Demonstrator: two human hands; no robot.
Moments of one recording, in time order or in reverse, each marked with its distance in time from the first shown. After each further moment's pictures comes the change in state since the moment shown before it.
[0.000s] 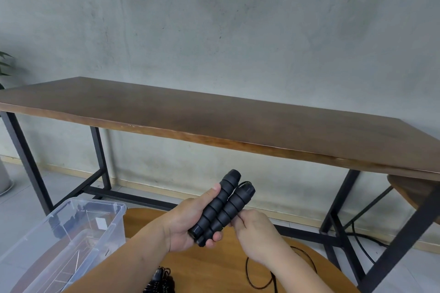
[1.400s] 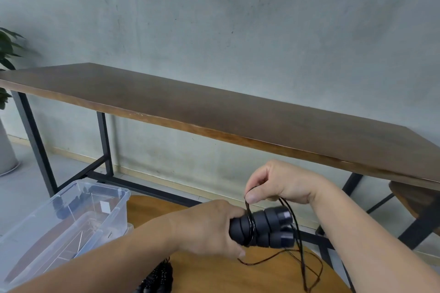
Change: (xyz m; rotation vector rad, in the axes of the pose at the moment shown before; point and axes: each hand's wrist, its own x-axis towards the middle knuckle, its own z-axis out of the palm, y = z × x) left_hand -0.043 0.010 0.051 1.300 0.056 0.209; right_hand 0.026 -0.042 -0.108 0.133 -0.544 -0.173
